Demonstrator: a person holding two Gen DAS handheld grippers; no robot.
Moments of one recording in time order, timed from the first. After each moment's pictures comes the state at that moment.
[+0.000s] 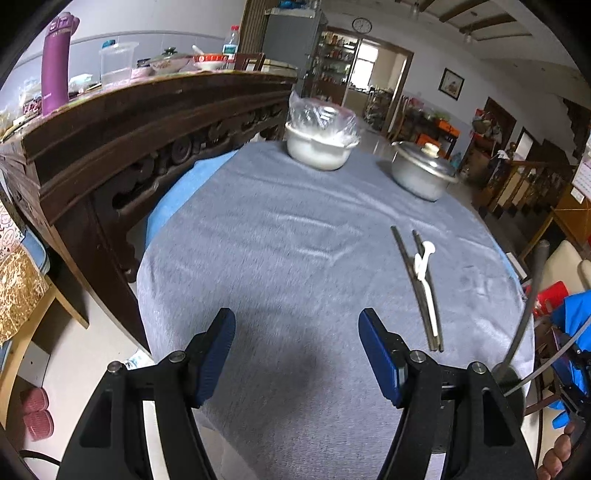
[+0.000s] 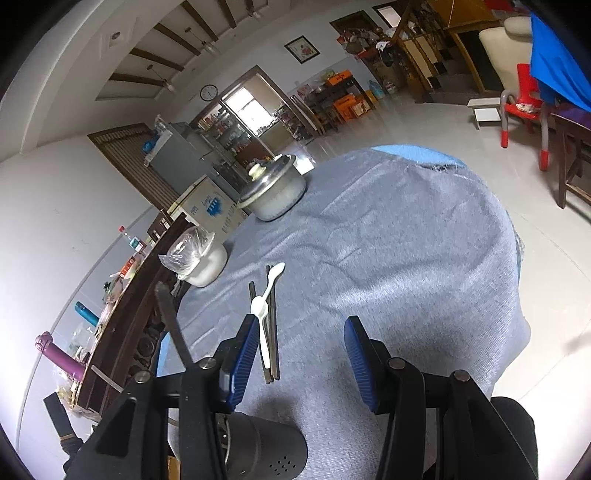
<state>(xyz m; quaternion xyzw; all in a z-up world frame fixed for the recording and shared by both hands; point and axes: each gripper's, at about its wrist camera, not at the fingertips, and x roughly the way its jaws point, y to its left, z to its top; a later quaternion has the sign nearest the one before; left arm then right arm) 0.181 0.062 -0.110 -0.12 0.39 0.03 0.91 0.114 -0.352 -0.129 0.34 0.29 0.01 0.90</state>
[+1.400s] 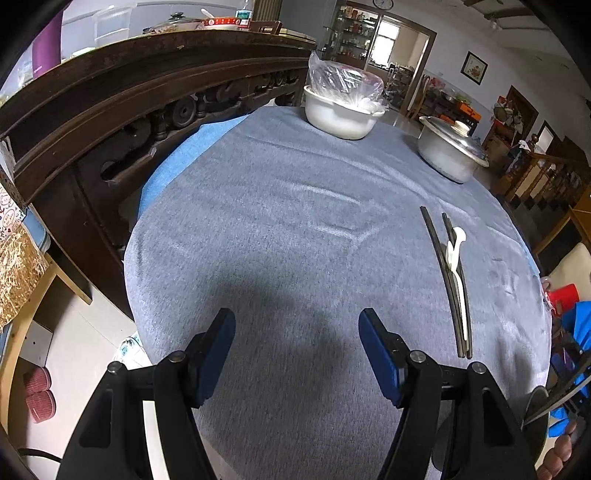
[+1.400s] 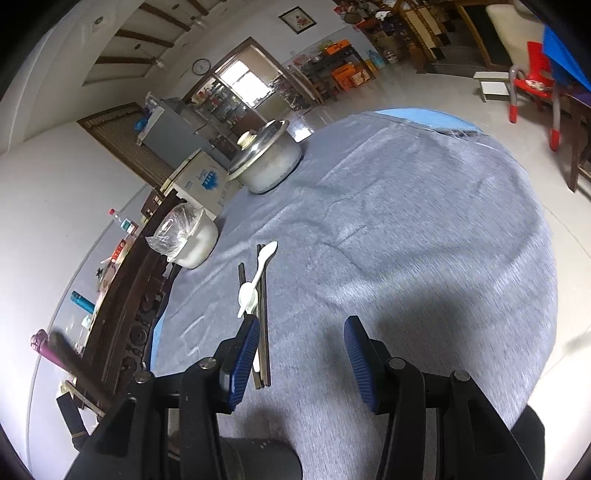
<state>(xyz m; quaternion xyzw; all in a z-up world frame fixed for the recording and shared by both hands) 0.219 0.067 -0.141 -0.13 0.44 0.06 0.89 0.171 -0.350 -0.152 0.34 0.35 0.04 0.87</state>
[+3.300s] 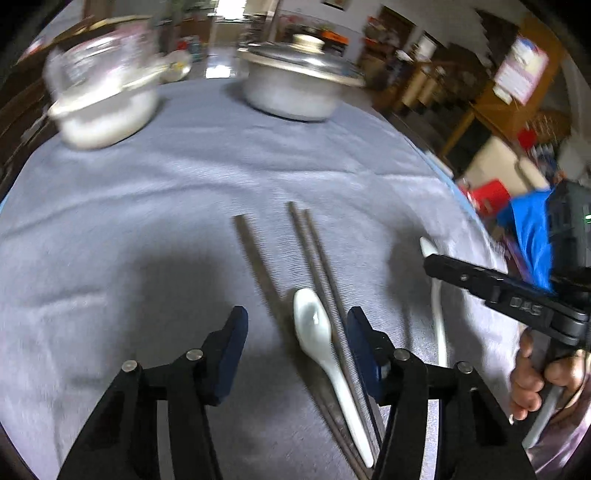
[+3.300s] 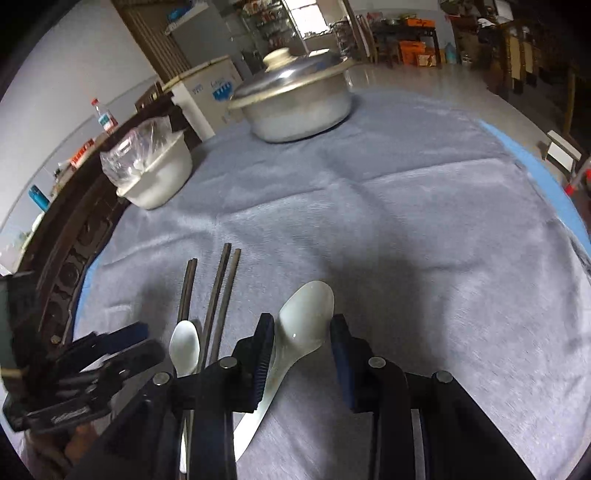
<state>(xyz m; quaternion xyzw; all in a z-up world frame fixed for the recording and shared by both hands) 0.404 -0.094 -0.170 -0.02 0.50 -0.22 0.84 0.358 -0.328 -0.178 0.15 0.46 0.09 0.87</state>
